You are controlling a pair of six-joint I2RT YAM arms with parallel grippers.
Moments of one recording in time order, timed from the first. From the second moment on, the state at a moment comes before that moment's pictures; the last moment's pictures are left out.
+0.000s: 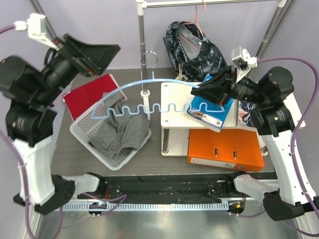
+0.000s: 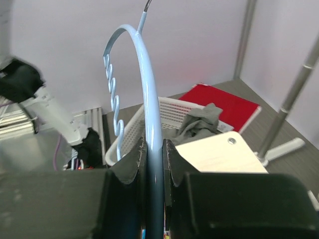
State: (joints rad) left arm -0.33 1.28 2.21 -0.62 0.40 -0.67; right arm 0.26 1.06 1.49 -0.19 -1.07 0.26
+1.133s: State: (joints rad) left arm -0.33 1.21 2.03 -0.88 -0.04 -0.67; right arm 0.34 1.34 1.95 -0.69 -0.01 0.31
